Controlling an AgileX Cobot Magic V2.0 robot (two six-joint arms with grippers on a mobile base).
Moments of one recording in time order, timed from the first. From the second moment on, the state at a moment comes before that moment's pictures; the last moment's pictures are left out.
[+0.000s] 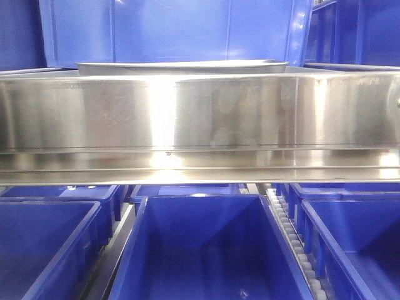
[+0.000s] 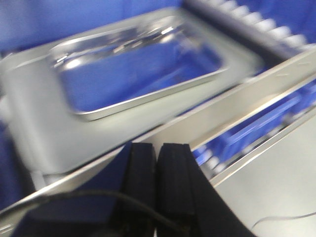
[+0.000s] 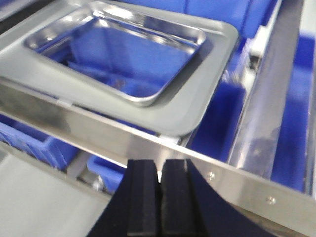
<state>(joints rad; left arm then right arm) -0.89 0.72 -0.86 0.19 0.63 -0.26 0.67 0.62 -0.75 -0.21 0.68 0.39</state>
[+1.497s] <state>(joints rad) -0.58 0.33 -0.46 -0.10 0.34 0.05 0.67 0.23 -0.41 -0.24 0.40 0.37</state>
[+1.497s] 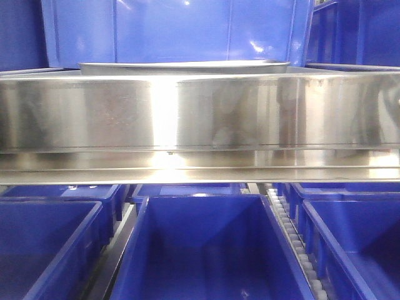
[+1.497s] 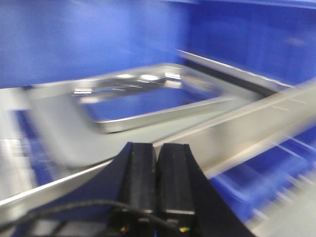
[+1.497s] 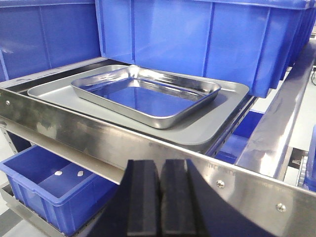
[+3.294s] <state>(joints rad) -0.05 -0.01 0.03 -0.11 -0.03 0.06 0.55 0.23 -0.36 -0.17 0.35 0.28</state>
